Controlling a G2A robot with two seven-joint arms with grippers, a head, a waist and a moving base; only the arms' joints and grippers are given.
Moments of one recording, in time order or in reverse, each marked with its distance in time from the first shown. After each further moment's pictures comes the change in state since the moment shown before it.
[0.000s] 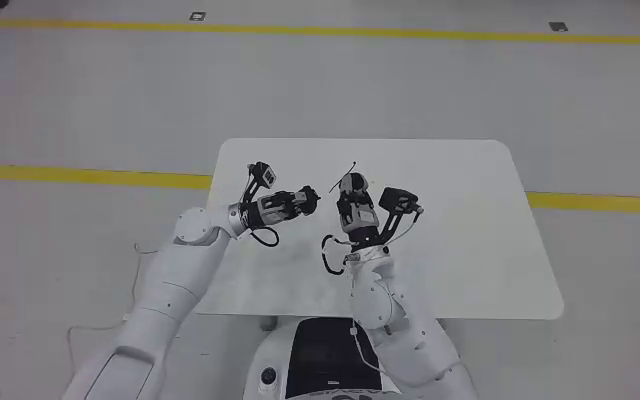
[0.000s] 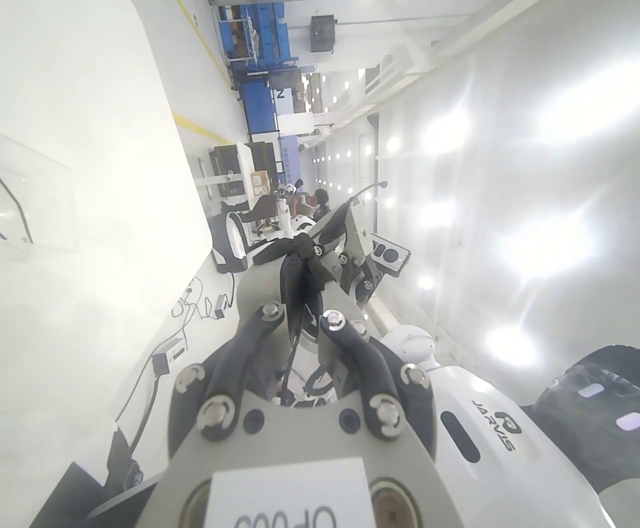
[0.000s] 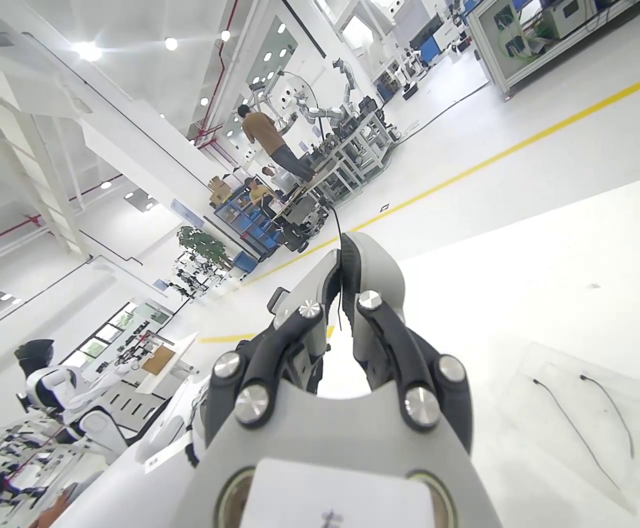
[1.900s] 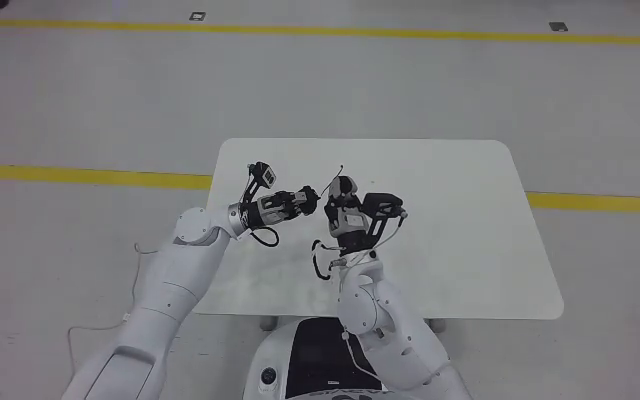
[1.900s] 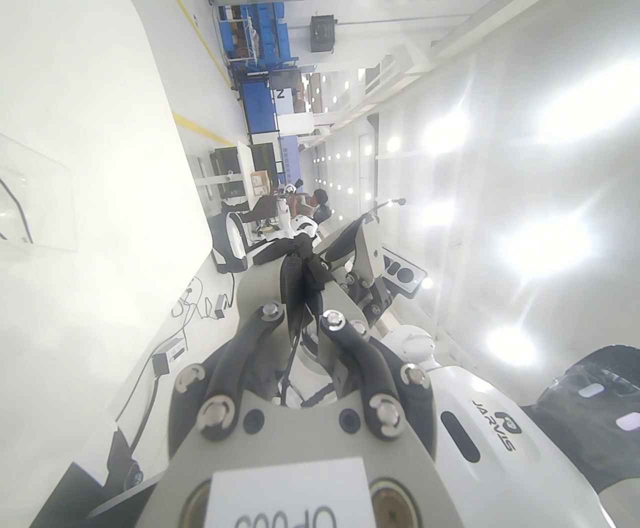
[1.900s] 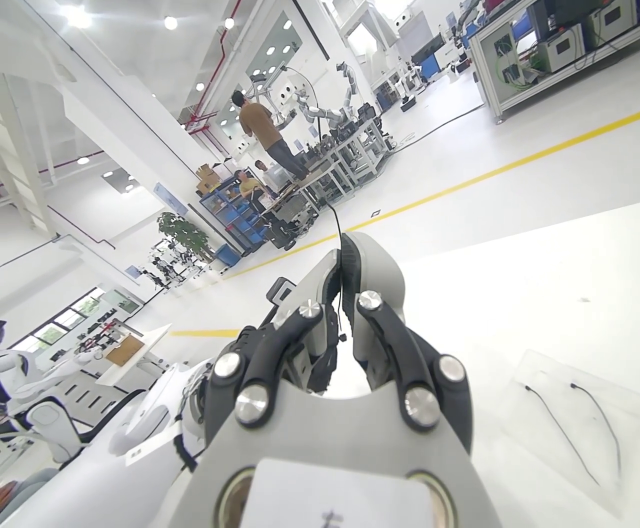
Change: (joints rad) left arm 0.000 0.000 0.000 0.000 0.000 0.000 0.000; right arm 0.011 -0.018 -0.053 0.030 -0.092 0.048 -0.014
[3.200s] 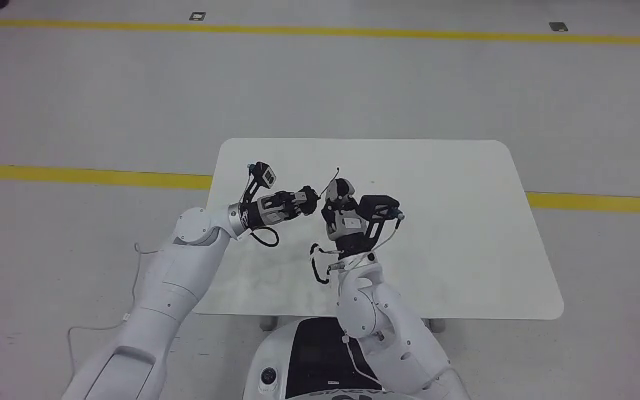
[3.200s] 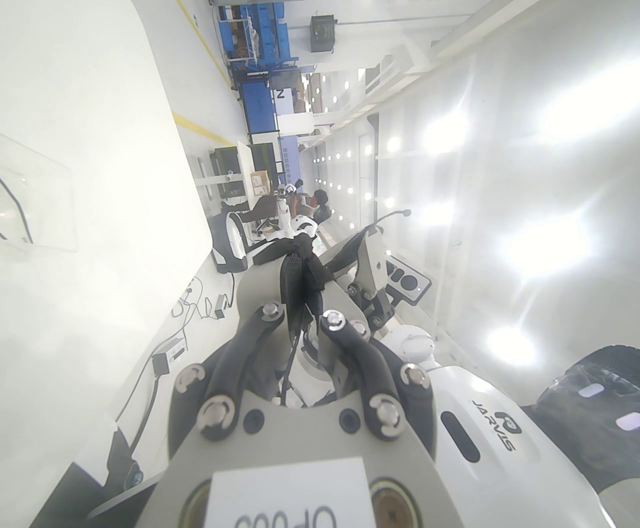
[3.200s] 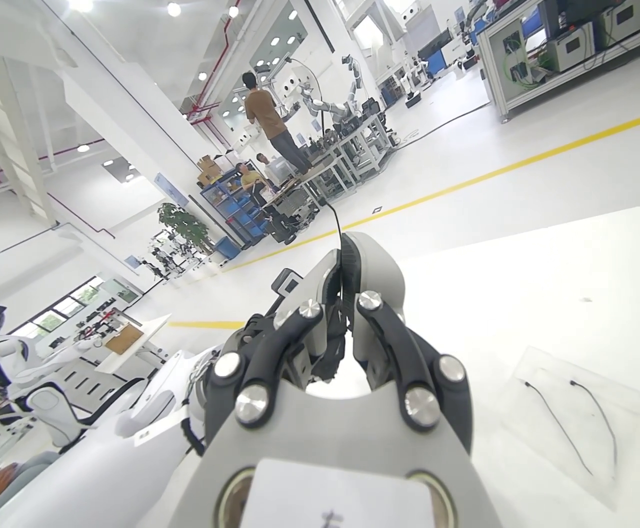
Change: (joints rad) left arm 0.000 0.000 0.000 0.000 0.000 0.000 0.000; right arm -0.012 -0.001 -0.004 -0.012 -0.036 0.001 0.019
